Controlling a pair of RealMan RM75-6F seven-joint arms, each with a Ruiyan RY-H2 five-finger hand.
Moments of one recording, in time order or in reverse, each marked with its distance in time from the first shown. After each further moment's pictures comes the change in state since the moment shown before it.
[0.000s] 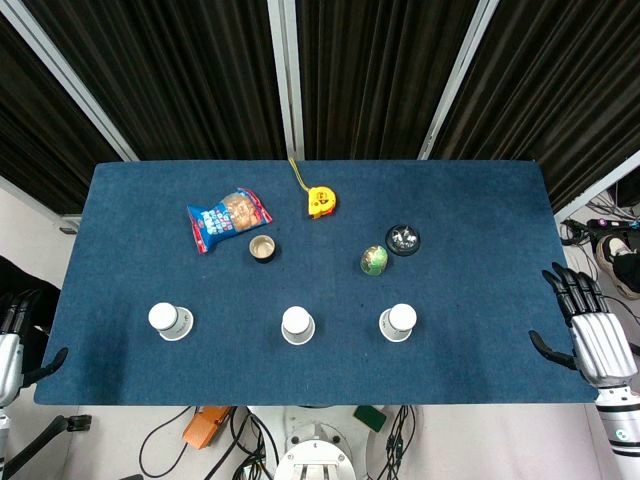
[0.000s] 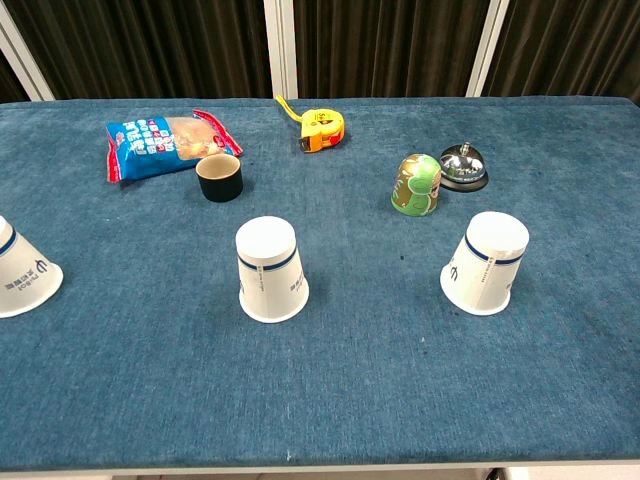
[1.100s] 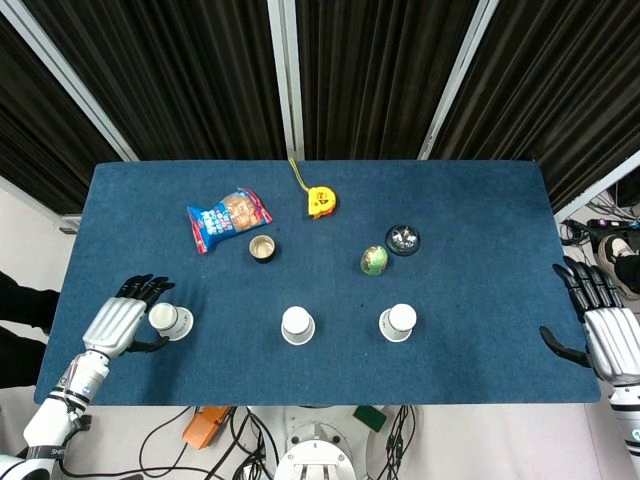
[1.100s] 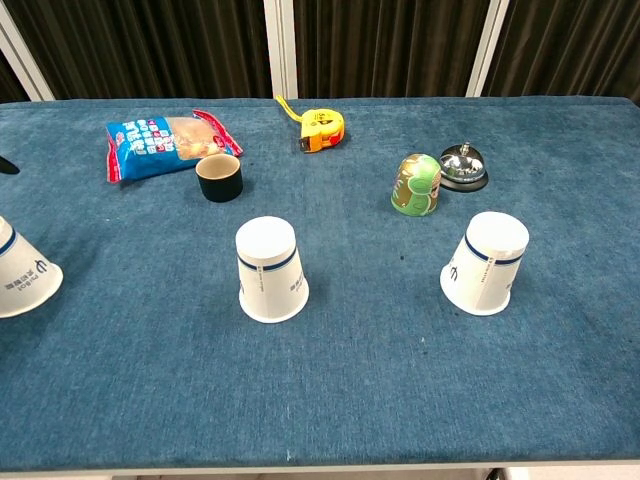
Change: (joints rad) left arm -0.331 0.008 0.001 -0.168 -0.036 -0.488 0.077; right arm 0.001 0.091 0.014 -0.063 -0.001 -0.010 0.009
